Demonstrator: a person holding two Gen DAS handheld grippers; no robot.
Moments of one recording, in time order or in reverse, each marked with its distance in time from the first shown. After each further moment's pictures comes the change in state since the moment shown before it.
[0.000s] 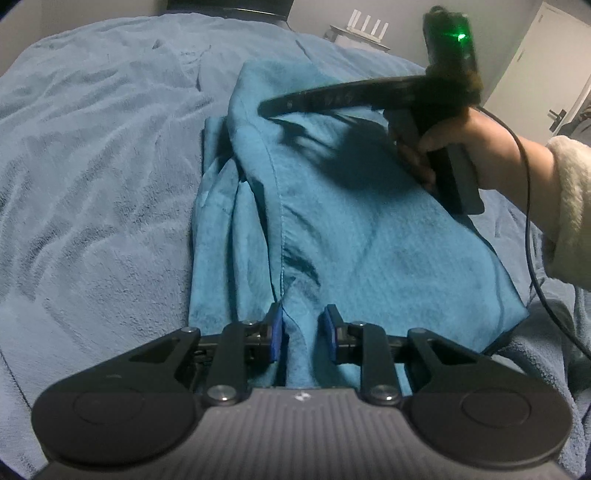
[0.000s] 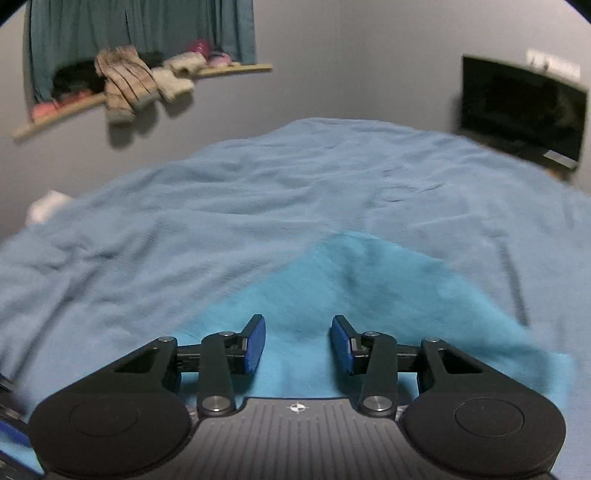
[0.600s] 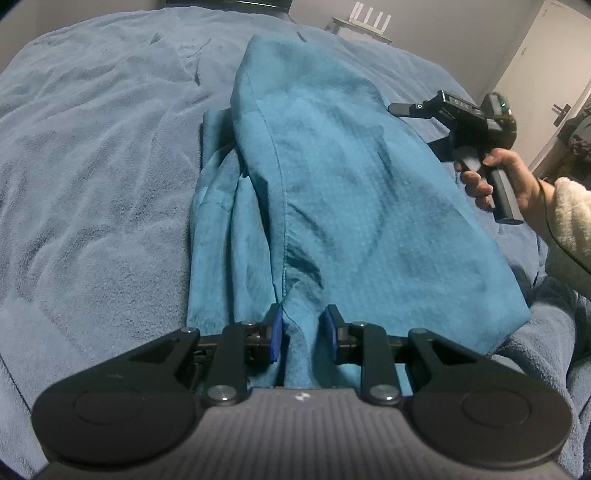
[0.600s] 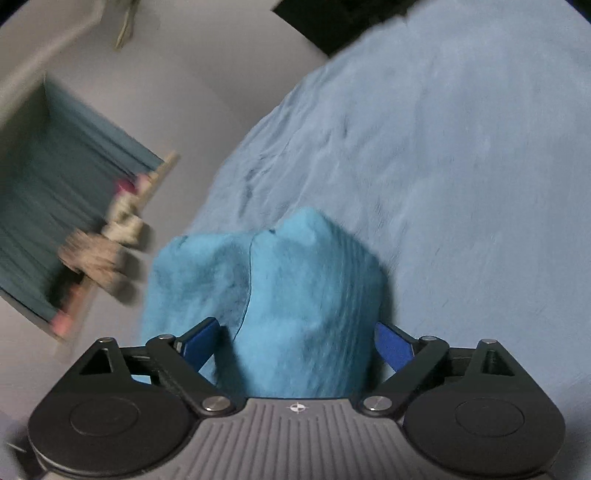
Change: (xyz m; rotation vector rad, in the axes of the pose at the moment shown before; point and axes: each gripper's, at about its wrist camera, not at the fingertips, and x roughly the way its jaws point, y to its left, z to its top) left arm 0.012 -0.001 0.006 0.000 0.030 0.020; right arm -0.055 -0.199 -0.107 0.804 -0.076 0.229
